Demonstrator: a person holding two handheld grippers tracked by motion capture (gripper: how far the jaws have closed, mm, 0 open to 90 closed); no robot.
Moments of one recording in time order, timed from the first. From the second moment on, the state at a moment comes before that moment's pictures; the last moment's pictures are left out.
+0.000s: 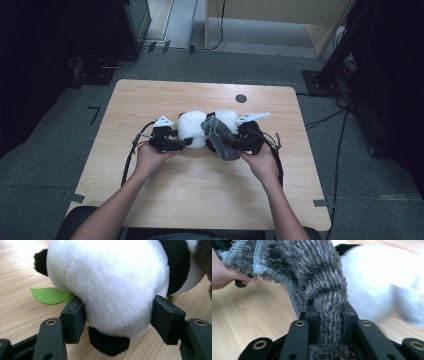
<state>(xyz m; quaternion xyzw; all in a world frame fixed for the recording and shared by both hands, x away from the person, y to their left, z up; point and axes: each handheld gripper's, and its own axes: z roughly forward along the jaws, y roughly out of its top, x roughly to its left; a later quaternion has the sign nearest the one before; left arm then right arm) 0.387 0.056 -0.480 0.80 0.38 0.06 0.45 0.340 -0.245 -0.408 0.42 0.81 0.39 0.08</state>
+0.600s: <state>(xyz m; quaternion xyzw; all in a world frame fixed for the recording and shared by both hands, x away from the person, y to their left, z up) 0.388 0.057 -0.479 0.80 0.38 0.05 0.46 0.341 -0.300 -0.410 0.49 0.78 0.37 0.11</state>
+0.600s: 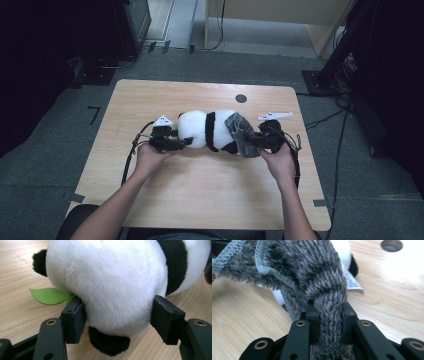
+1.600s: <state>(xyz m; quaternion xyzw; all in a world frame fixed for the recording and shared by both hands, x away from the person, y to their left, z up) 0.379 0.053 -0.480 0.80 0.39 0.07 0.46 0.364 -0.168 -0.422 0.36 0.84 0.41 0.05</state>
